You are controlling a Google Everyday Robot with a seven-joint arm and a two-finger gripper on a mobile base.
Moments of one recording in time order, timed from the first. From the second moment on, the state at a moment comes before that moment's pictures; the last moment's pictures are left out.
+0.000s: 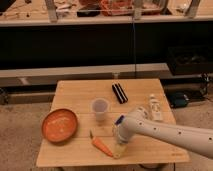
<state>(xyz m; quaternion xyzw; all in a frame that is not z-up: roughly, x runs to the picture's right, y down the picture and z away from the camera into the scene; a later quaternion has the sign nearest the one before) 0.053 0.311 0.793 -0.37 -0.15 0.06 0.92</state>
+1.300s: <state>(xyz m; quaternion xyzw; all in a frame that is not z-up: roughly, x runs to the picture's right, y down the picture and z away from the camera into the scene) 0.055 0.303 0.788 -0.36 -0.15 0.06 0.92</state>
